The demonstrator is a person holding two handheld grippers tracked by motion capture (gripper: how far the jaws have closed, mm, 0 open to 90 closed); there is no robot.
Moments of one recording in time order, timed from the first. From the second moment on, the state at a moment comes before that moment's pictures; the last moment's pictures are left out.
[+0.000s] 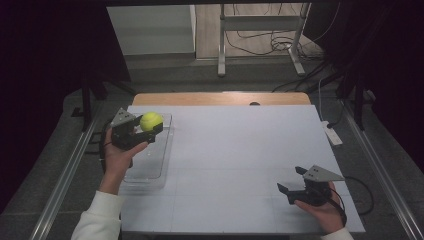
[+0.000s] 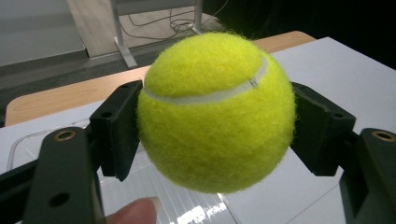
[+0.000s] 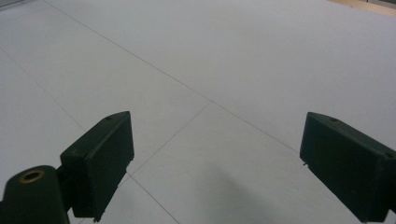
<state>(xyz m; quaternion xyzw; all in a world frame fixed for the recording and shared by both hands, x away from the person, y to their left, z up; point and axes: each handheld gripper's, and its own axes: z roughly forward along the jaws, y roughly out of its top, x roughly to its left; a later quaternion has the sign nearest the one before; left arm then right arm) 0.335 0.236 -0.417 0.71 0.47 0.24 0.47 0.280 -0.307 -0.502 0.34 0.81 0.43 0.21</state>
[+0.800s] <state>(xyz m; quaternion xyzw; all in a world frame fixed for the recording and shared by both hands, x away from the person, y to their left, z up) 0.353 0.248 -0.423 0.70 0.49 0.26 0.45 0.278 -0.307 -0.503 0.35 0.81 0.43 0.21</state>
